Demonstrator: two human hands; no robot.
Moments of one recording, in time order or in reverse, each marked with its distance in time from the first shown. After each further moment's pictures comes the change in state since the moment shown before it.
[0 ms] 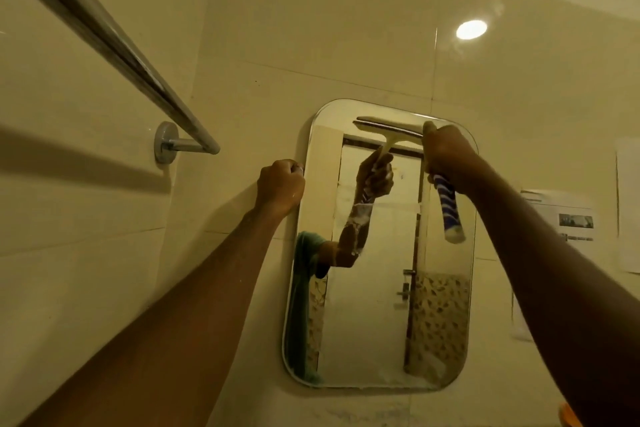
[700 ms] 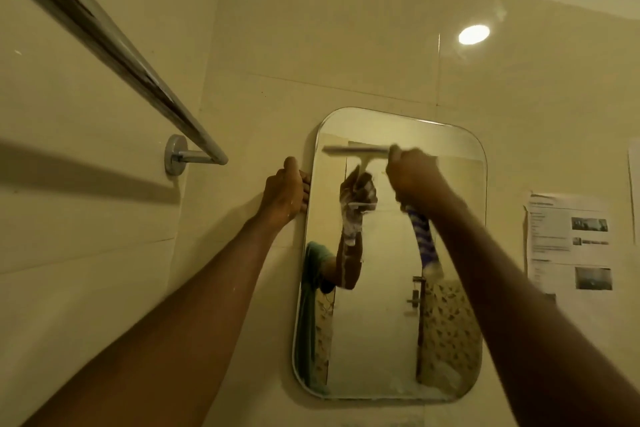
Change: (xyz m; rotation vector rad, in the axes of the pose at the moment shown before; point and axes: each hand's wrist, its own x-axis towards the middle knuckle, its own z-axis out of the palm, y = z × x) left_hand -0.004 0.007 -0.011 -0.426 -0.144 -0.207; right_hand -0.031 -0.015 0.041 -0.085 -0.060 -0.085
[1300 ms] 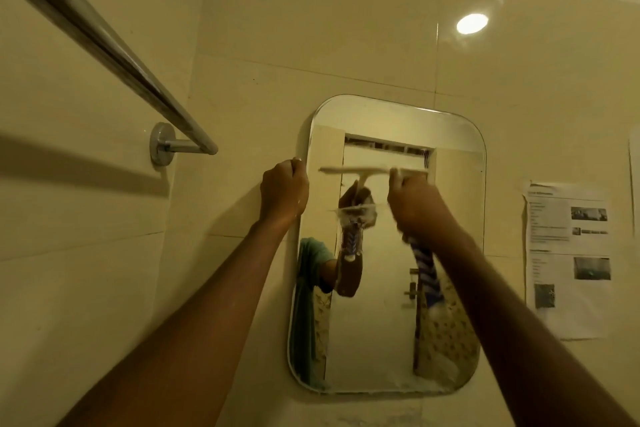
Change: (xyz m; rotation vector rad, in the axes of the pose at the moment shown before) left_hand 0.004 -0.019 0.014 0.347 0.220 0.299; right_hand -0.029 0.041 0.020 0.015 -0.034 0.004
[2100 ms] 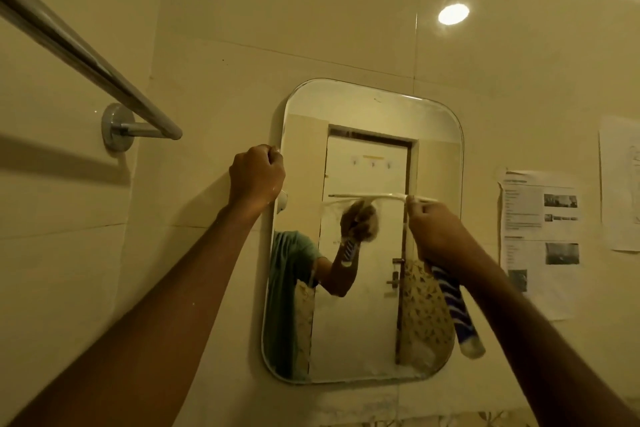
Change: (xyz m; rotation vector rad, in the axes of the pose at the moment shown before) left_hand 0.006 -0.007 0.005 0.224 0.047 0.123; right_hand -0.026 0.061 -0.023 0.011 -0.067 0.155
